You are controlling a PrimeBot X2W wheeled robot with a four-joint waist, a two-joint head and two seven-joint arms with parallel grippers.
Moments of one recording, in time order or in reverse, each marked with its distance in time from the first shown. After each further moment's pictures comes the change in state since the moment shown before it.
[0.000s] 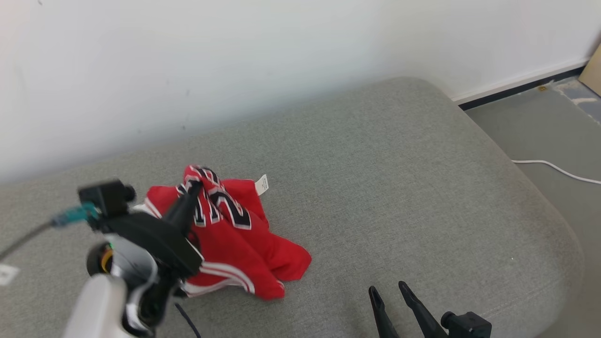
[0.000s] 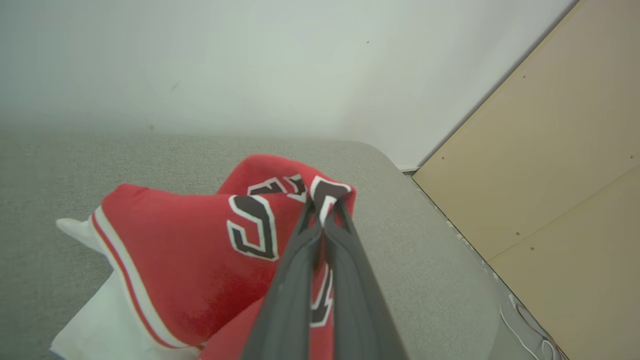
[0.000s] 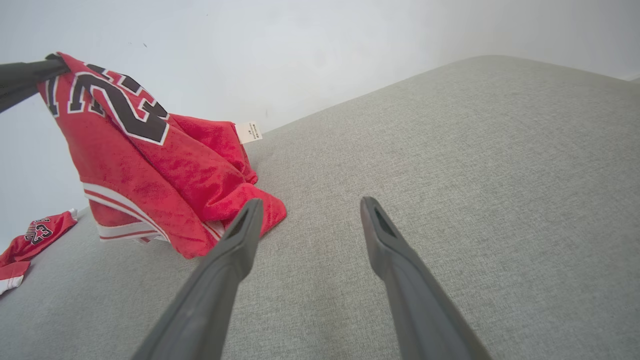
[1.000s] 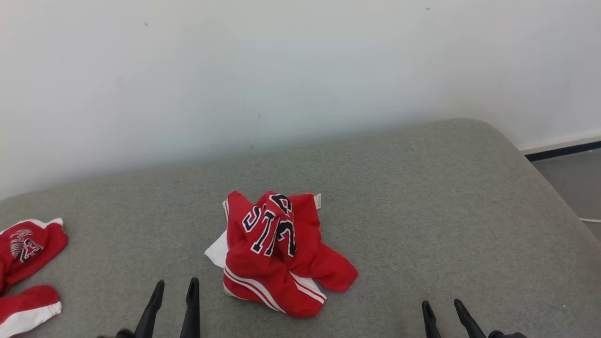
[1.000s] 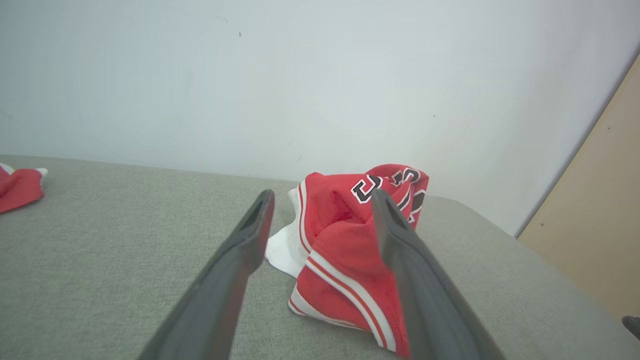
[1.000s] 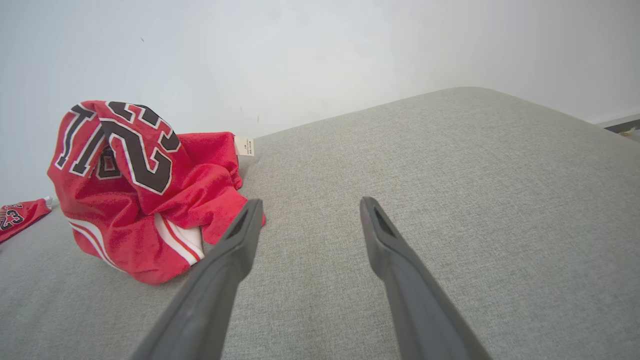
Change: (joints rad) left arm 0.414 -0.062 -0.010 -0.001 0.339 -0.060 -0.603; right arm 0.097 -0.001 -0.206 -0.024 -0.121 0.000 0.014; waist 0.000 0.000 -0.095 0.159
